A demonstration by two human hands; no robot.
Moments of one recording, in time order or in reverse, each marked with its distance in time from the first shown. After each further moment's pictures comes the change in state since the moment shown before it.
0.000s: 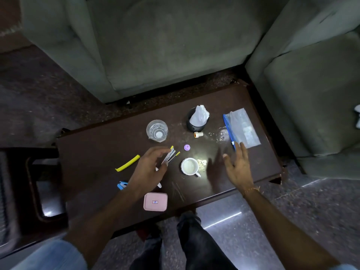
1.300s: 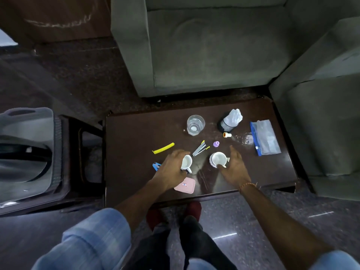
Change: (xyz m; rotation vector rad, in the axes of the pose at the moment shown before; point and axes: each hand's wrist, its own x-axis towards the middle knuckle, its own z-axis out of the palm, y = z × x) left_hand -0.087 -0.027 -0.050 0.179 -0.130 -0.122; right_hand -0.077 -0.113 0.046 -0.168 -0.259 0.002
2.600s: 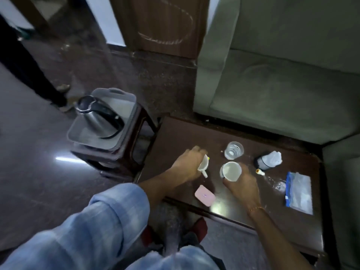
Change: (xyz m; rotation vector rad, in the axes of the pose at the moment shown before) left_hand -0.076 0.047 -0.087 0.318 0.147 -0.217; right_hand -0.060 -0.100 -0.025 0.006 -0.038 -0.320
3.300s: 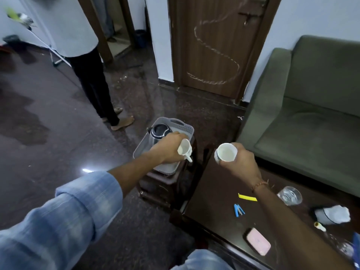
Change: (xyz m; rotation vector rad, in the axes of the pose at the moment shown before) left_hand -0.126 -0.245 -0.183 -0.034 0.302 -0.156; right_hand 0.004 -0.289 0.092 0.005 -0.039 -0.355
